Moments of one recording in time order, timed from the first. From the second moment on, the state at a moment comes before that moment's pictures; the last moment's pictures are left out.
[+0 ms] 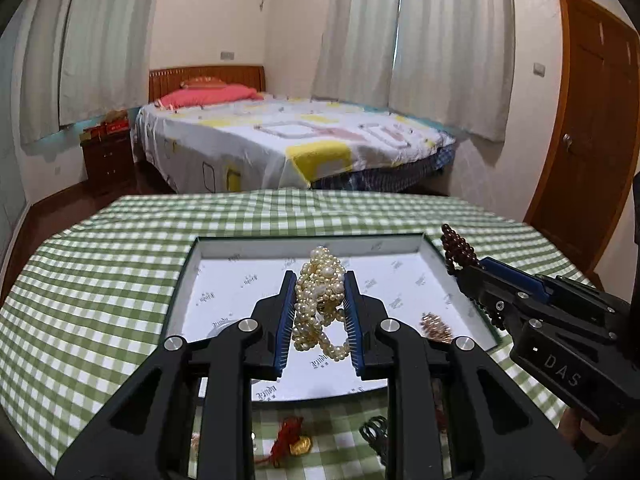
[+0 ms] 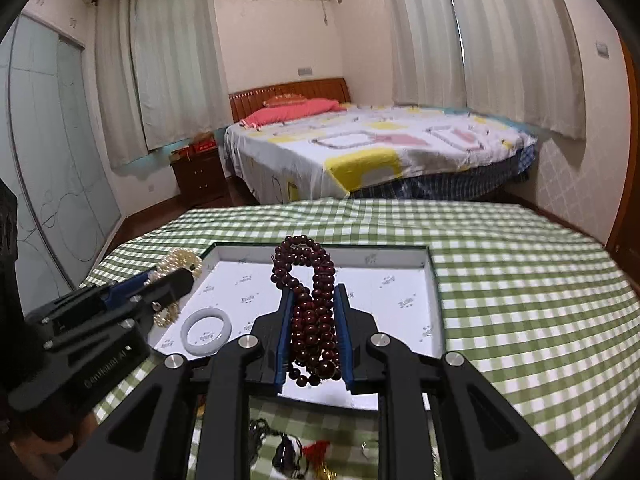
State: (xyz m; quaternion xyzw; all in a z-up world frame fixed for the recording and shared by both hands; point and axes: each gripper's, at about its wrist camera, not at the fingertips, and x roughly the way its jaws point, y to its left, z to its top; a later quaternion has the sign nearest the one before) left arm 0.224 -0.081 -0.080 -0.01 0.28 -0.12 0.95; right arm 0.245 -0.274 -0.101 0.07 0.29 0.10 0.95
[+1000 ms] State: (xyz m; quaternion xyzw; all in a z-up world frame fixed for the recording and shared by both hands) left arm 0.294 -0.094 -0.169 -0.02 0.42 -0.12 0.90; right arm 0.304 -0.266 -0.184 0.07 0.43 0.11 0.90
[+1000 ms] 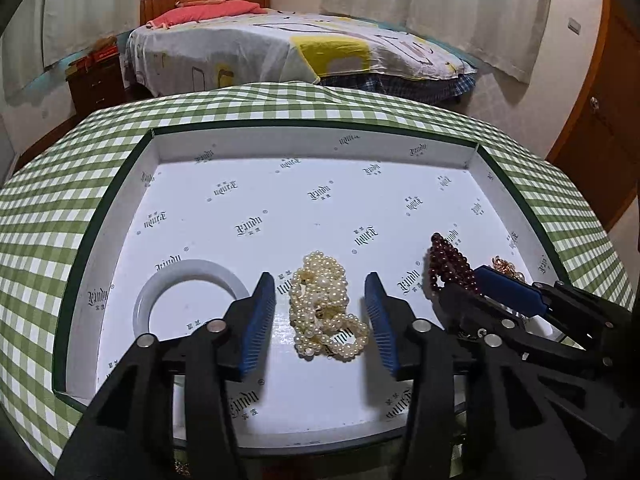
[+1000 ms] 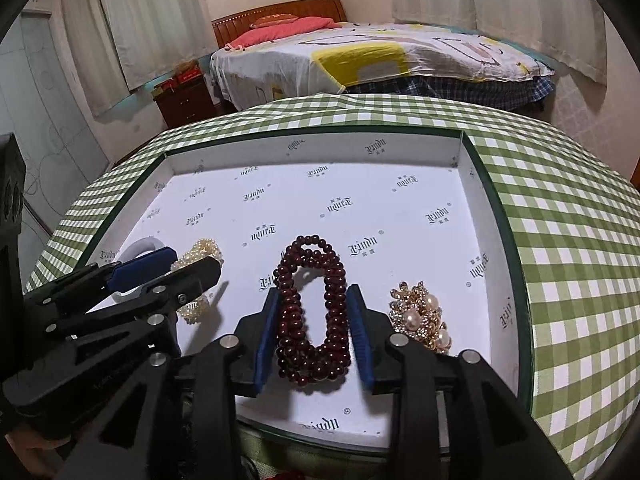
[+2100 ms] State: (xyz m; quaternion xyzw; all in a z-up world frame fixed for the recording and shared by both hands) left arm 0.232 -0.062 -0.110 -0.01 0.31 -0.10 0.94; right arm 0.251 -0.282 -0.148 0.06 0.37 0.09 0.92
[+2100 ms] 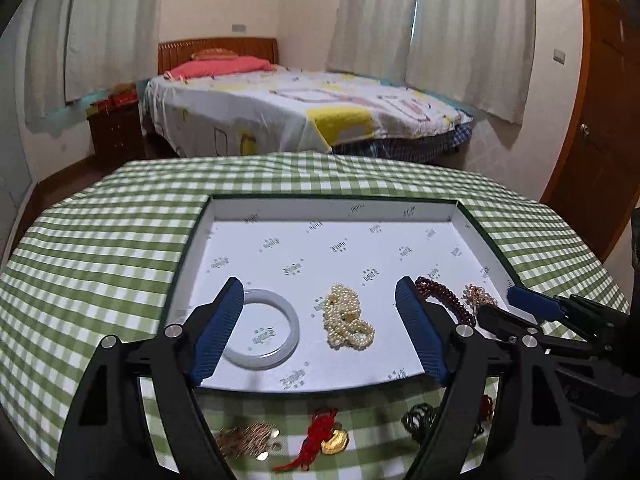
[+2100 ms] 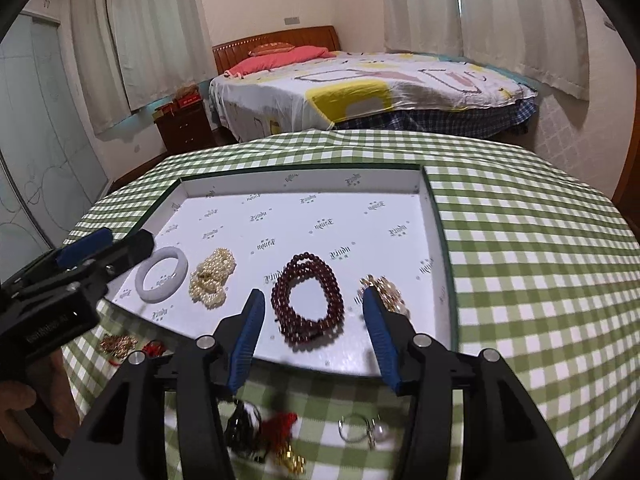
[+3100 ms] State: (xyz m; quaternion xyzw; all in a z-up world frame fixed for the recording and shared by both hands) left arm 0.148 0.000 -0.155 -0.02 0.37 -0.03 0.93; right arm 0.164 -0.276 -0.176 0.05 0.37 0.08 0.92
